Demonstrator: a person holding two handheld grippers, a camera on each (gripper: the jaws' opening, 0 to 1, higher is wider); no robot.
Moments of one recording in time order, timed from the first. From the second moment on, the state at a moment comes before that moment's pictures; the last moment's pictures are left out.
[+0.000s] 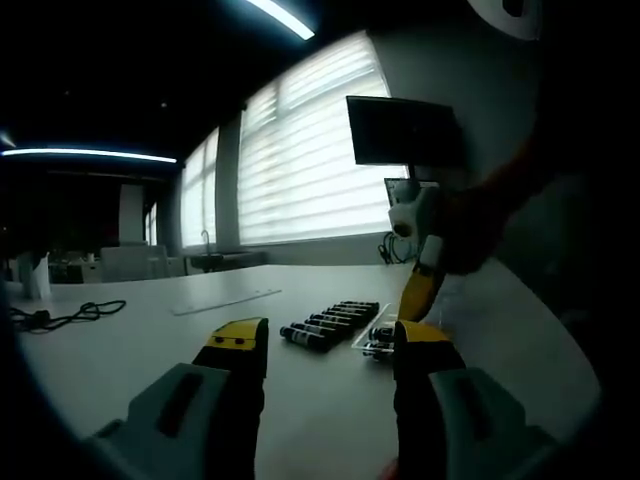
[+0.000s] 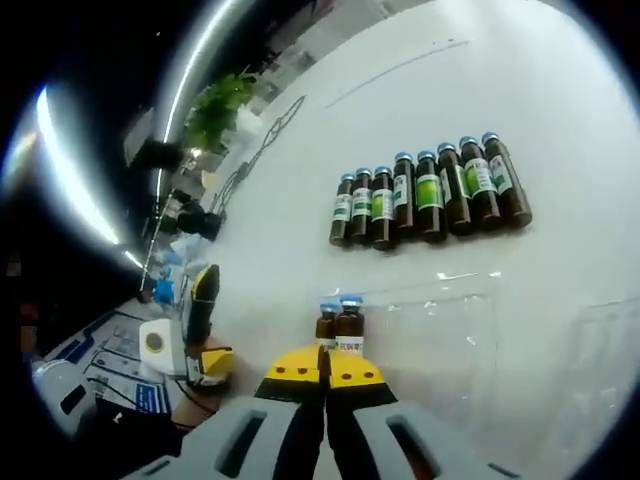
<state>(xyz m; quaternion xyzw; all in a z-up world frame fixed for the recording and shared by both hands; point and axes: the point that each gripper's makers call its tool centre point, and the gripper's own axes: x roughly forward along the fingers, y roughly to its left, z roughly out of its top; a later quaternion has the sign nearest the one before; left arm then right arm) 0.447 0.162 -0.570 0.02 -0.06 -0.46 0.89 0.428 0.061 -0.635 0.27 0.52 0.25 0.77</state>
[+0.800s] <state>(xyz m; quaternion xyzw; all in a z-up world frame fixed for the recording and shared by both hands) 0.447 0.161 -0.572 0.03 -0.06 -0.46 0.89 0.428 0.060 -0.646 0.32 0.50 0.24 0.77</state>
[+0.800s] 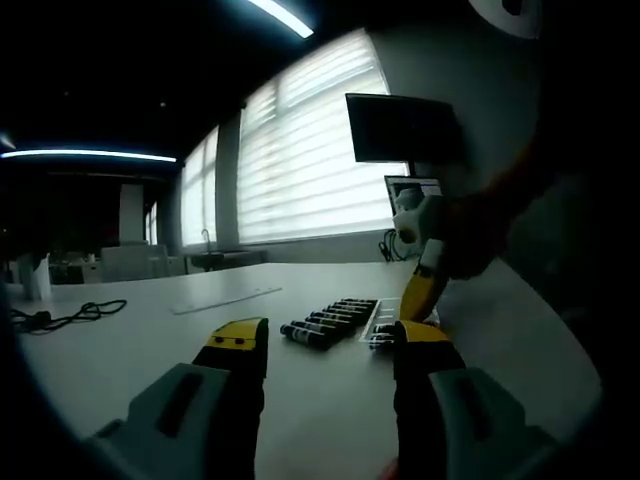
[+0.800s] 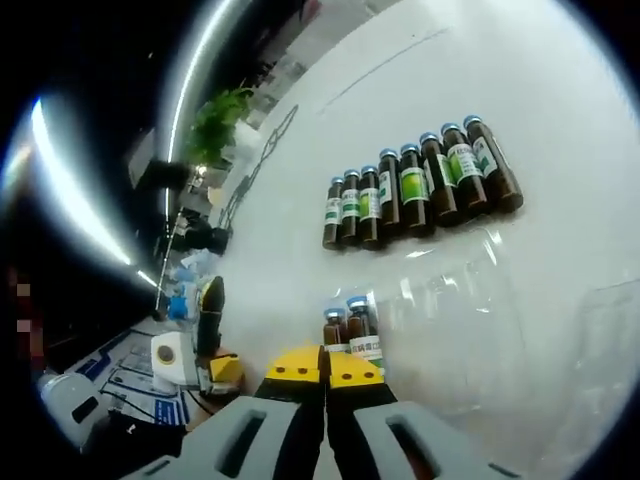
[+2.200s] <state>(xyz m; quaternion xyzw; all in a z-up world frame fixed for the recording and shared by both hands) 0.445 0.161 -0.569 0.03 -0.06 -0.46 0.88 0.530 -0.050 -0.599 0.15 0.41 0.15 0.89</state>
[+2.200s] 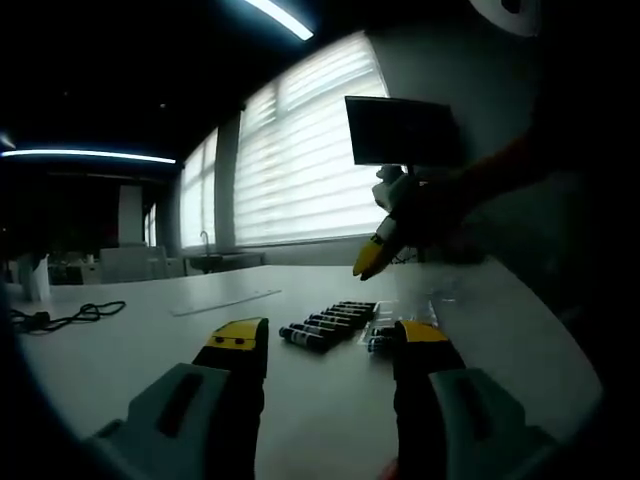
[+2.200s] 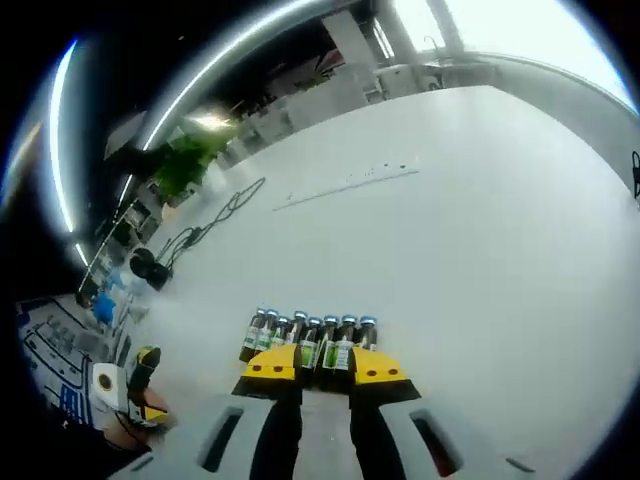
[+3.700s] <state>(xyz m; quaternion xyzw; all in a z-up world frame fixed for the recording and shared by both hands) 0.445 0.161 -0.570 0.03 -0.06 -0.46 0.88 0.534 -0.074 -0.648 0.10 0.49 0.09 0.86</state>
